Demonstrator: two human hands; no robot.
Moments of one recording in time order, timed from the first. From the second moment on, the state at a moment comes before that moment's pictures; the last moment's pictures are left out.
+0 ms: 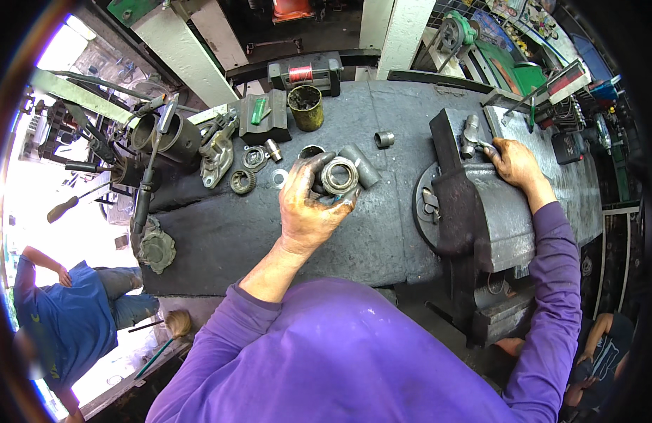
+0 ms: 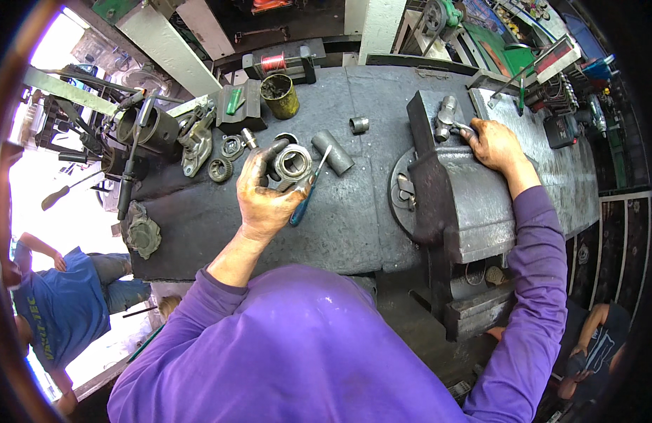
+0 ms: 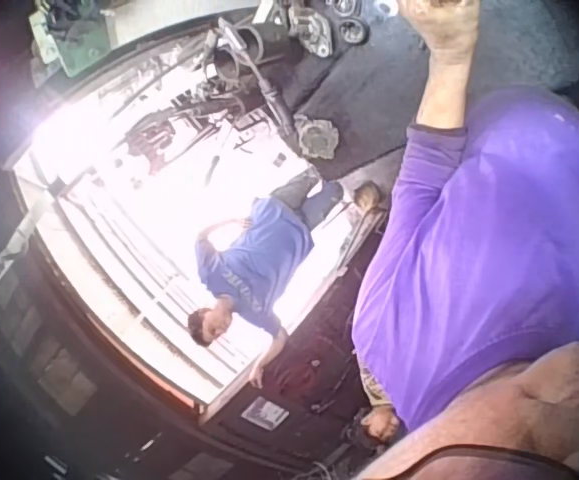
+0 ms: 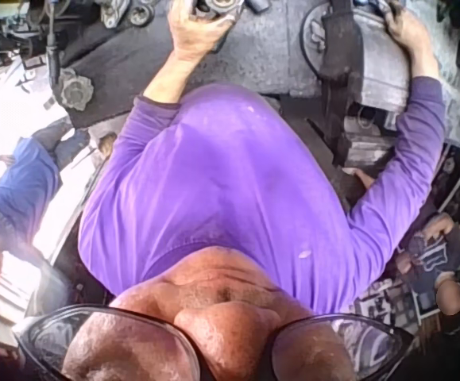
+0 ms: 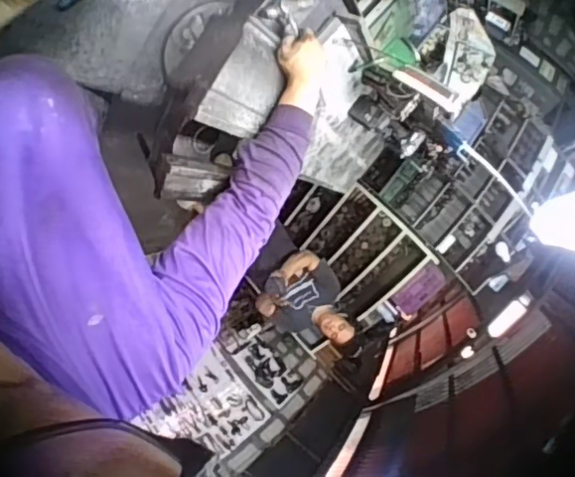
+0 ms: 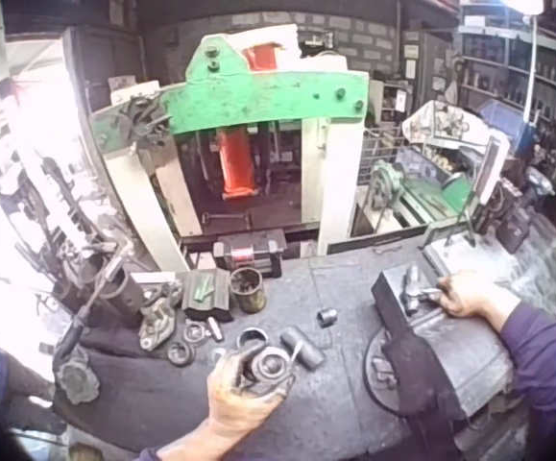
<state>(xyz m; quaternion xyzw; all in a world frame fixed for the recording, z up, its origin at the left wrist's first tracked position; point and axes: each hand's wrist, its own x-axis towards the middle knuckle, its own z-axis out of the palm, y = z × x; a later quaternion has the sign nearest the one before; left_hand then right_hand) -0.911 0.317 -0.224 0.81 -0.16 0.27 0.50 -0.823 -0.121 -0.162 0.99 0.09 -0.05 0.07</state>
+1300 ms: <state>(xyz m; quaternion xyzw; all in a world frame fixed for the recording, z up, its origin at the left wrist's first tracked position) -0.742 0.091 -0.240 0.86 -0.23 -0.02 0.45 -0.816 -0.141 -0.143 0.99 -0.12 0.02 0.01</state>
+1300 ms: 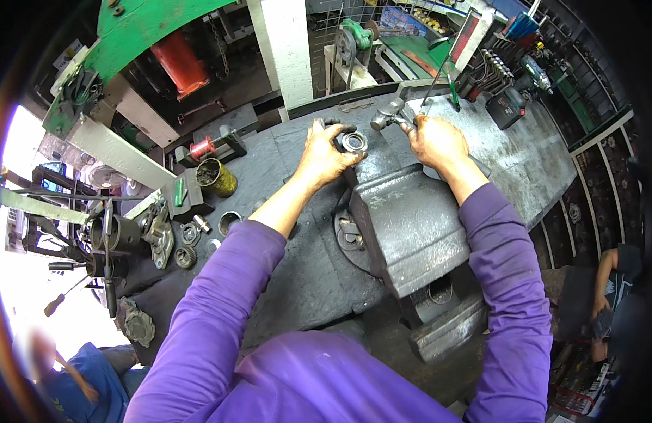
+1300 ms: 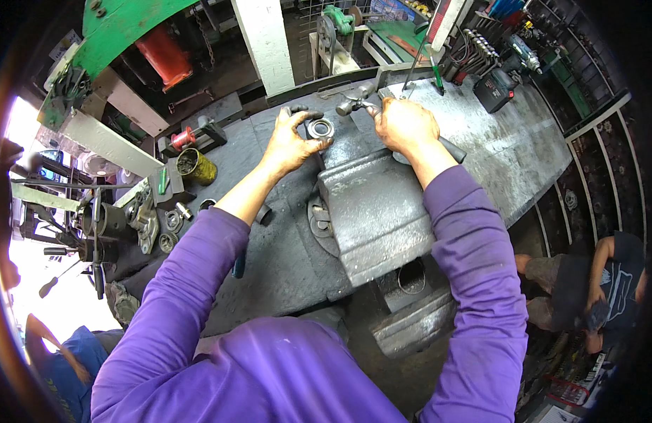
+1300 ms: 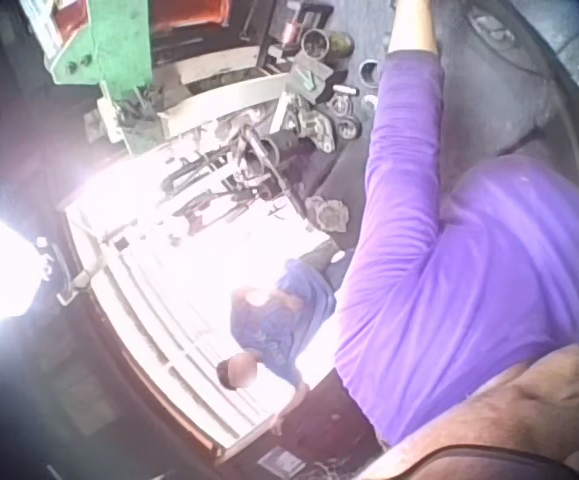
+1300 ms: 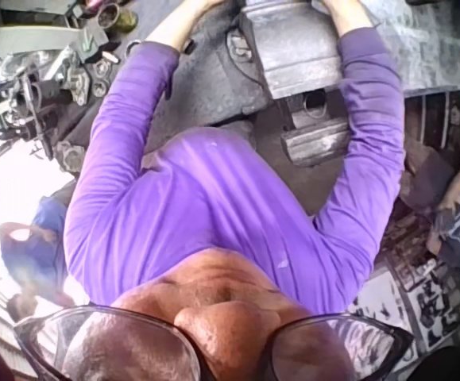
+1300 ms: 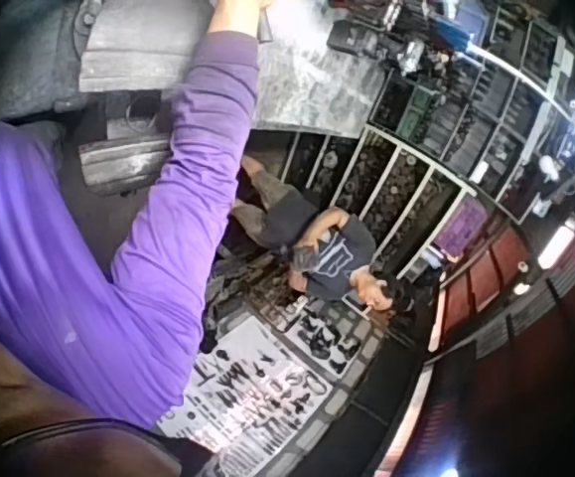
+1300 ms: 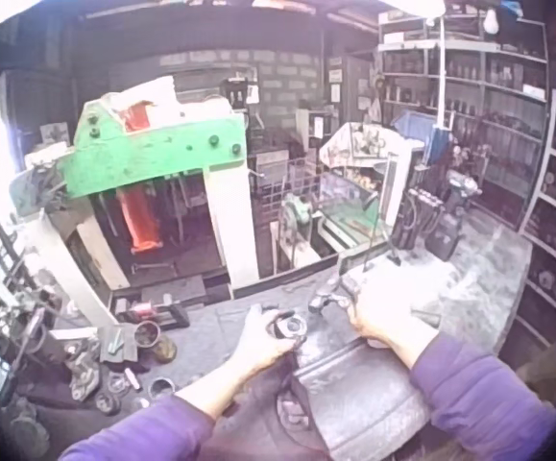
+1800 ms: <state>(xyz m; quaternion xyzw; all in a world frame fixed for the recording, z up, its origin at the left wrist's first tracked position) -0.765 0.078 -0.278 0.80 -0.18 0.02 0.57 -0.806 -0.156 -0.153 0.98 -0.18 -0.01 -0.10</state>
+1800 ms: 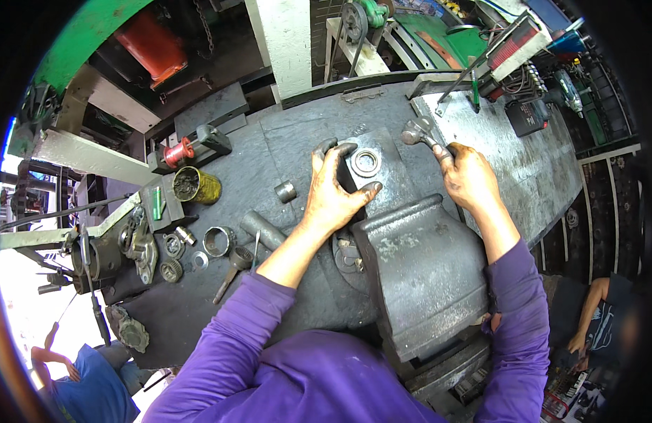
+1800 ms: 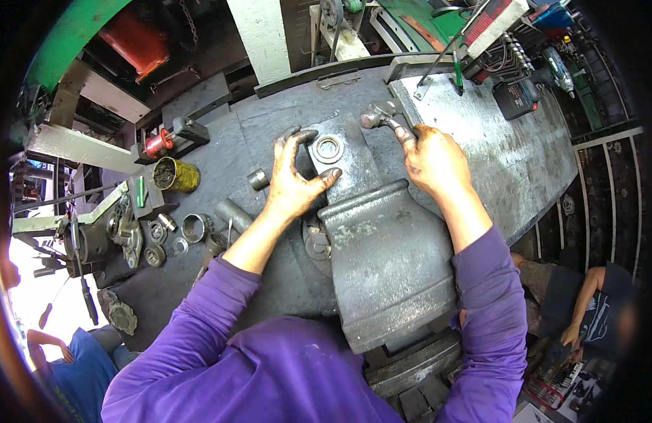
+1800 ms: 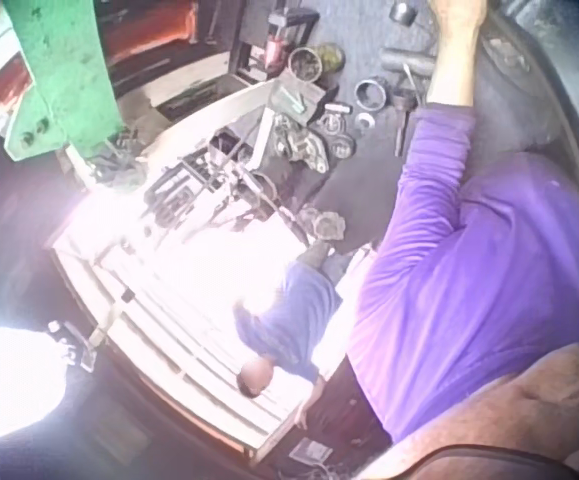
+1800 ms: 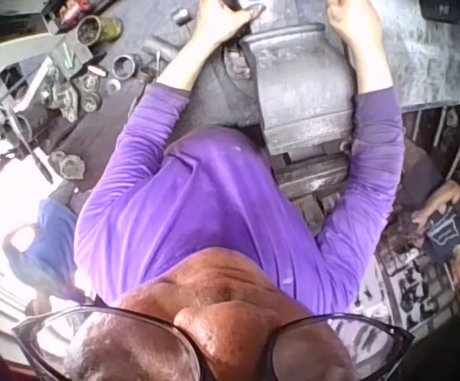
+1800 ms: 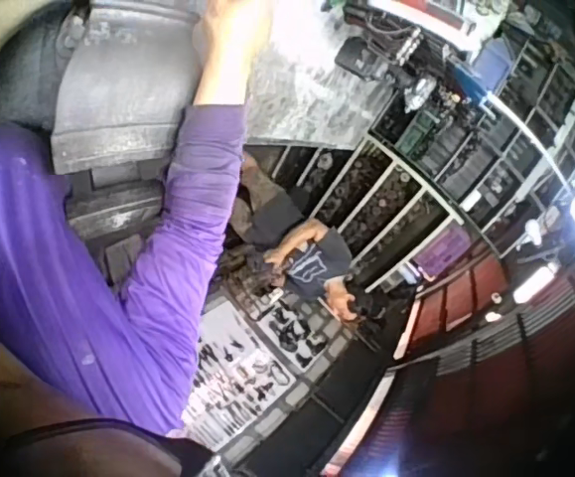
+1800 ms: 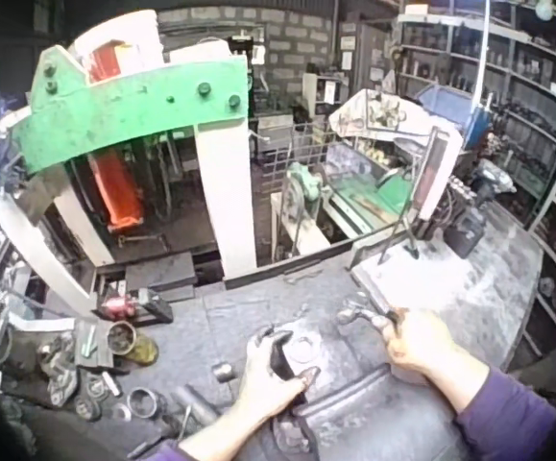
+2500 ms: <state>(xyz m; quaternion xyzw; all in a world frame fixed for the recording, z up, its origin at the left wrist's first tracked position) -0.756 0.066 -0.280 0.80 -0.18 0.07 0.57 -0.803 -0.163 -0.159 0.96 -0.19 -0.06 -0.19</state>
